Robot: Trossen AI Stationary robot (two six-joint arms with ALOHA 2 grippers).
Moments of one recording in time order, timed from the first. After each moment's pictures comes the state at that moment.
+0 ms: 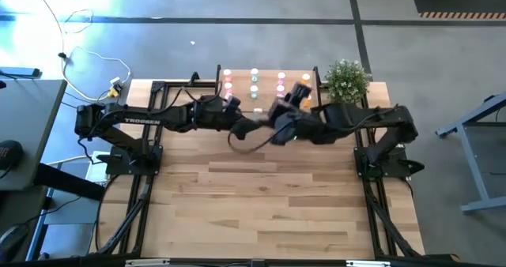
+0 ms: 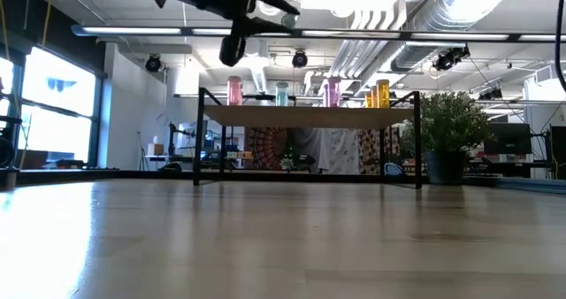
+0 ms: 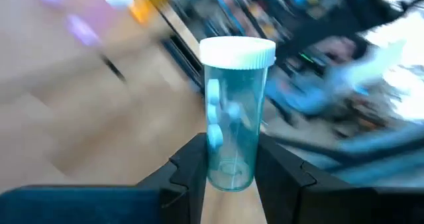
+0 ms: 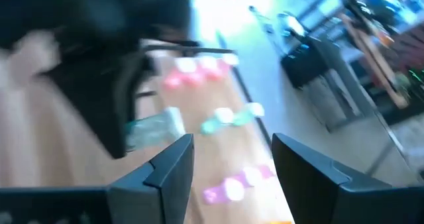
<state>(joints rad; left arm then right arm) 0.28 1.41 0.97 0.14 0.10 -0.85 0.18 1.71 2.01 -1.14 0.86 0.03</state>
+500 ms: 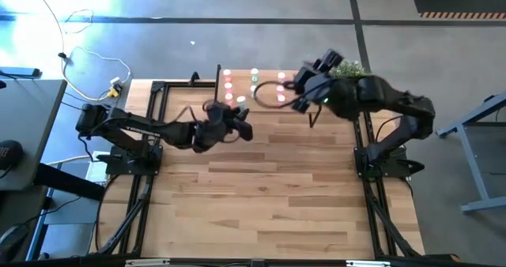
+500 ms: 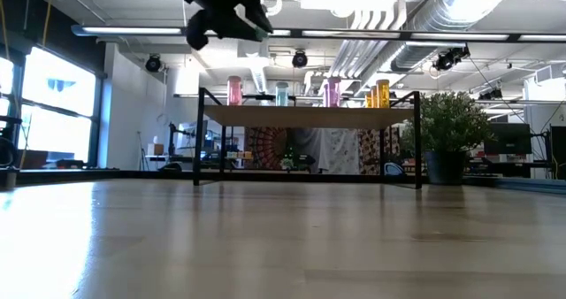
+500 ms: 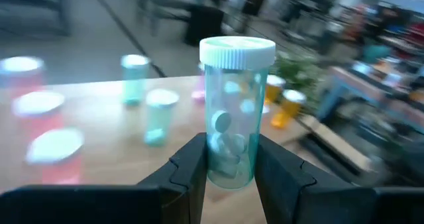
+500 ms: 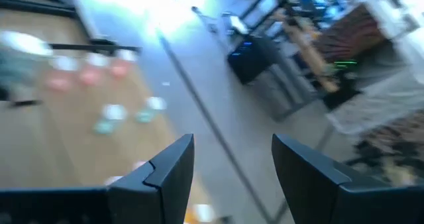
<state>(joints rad) 0.06 1.43 0.96 0.14 -0.88 -0.57 0.03 1.55 2.01 -1.13 0.96 -0.16</state>
